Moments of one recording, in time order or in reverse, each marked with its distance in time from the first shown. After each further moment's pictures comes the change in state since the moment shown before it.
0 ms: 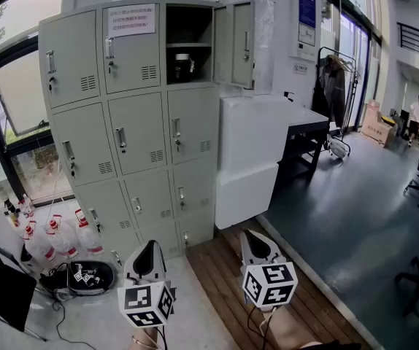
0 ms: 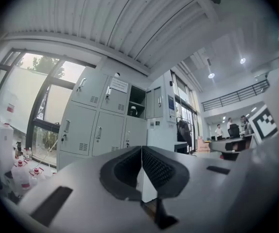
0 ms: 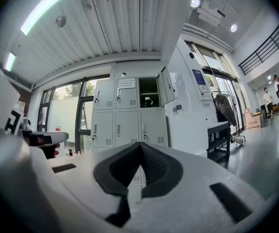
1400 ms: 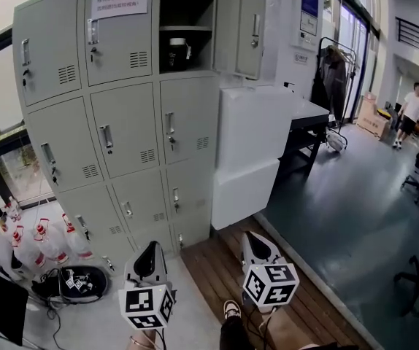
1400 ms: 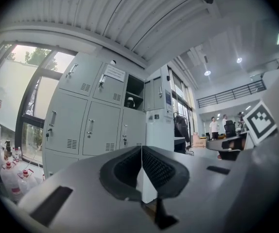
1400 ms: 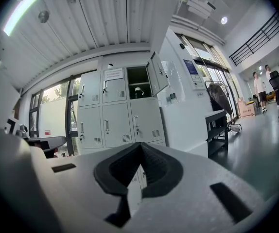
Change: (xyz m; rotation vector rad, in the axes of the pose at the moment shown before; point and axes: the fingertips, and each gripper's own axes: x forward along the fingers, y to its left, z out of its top) left arm 0.112 0.032 -0.038 0.012 0.043 -0.067; right arm 0.109 -0.032 -0.038 0.100 0.057 -0.063
